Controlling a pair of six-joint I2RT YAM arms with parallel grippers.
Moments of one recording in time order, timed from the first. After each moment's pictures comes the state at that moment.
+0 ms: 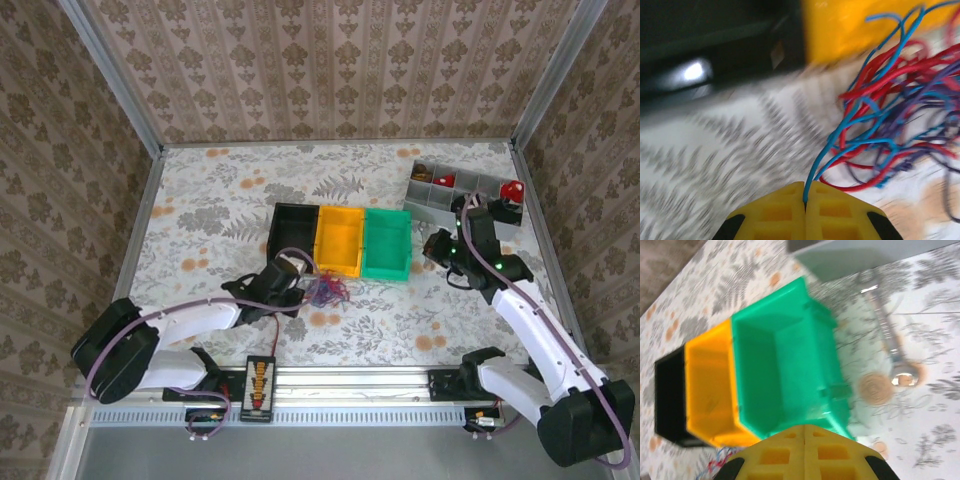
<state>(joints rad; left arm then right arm) -0.87 1.26 0.50 -0.23 -0.07 -0.42 0.18 0.95 0.77 -0.59 -0.07 0.76</state>
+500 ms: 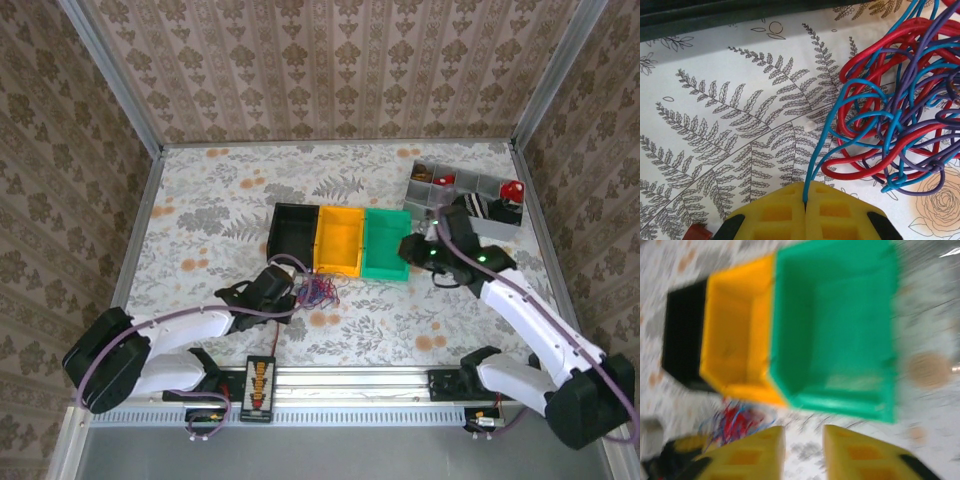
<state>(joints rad) -0.87 1.22 0.44 -0.25 -0.09 -0.46 0.43 1.08 0.83 -0.57 -0.17 0.66</state>
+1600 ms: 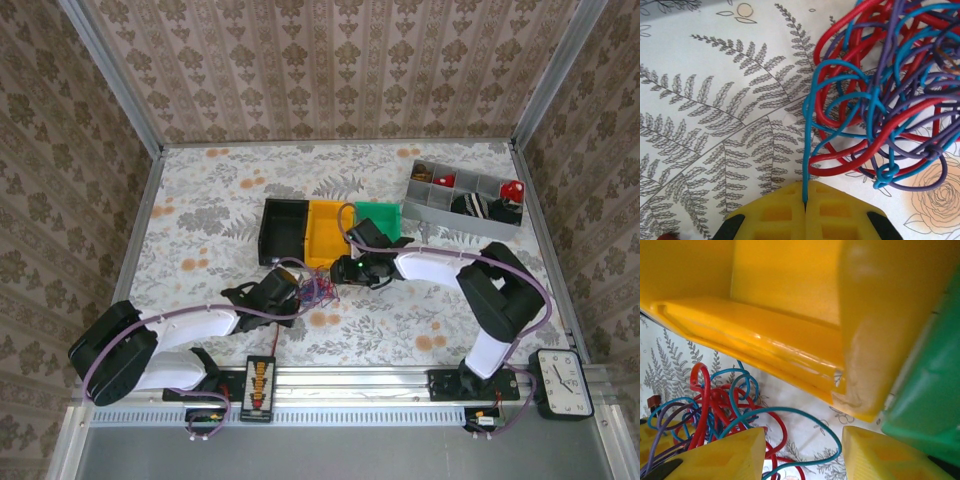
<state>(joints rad) -0.91 1.25 0.45 -0.25 -0.09 -0.45 0.67 1.72 0.94 -0.26 -0.25 0.67</state>
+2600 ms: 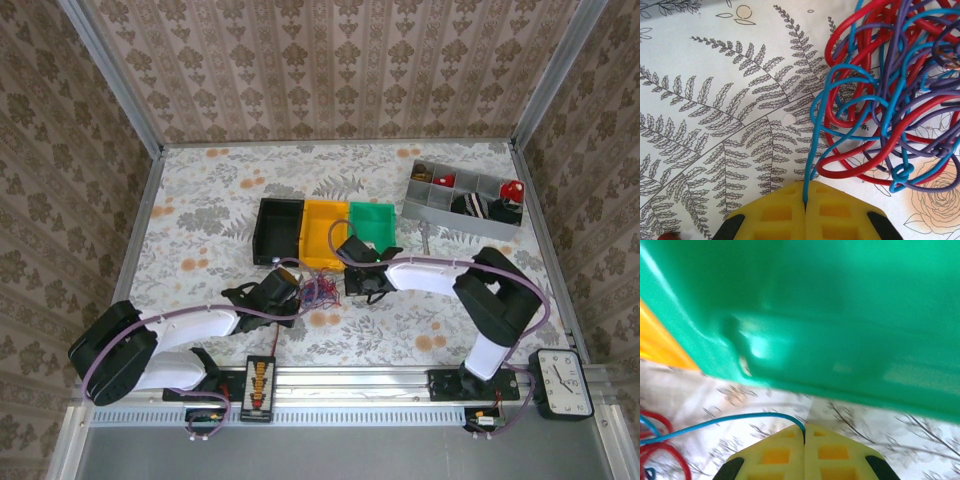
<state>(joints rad) -0.91 1.25 0.45 -0.25 -0.10 -0.45 0.78 1.69 0.91 -0.44 0.16 0.72</state>
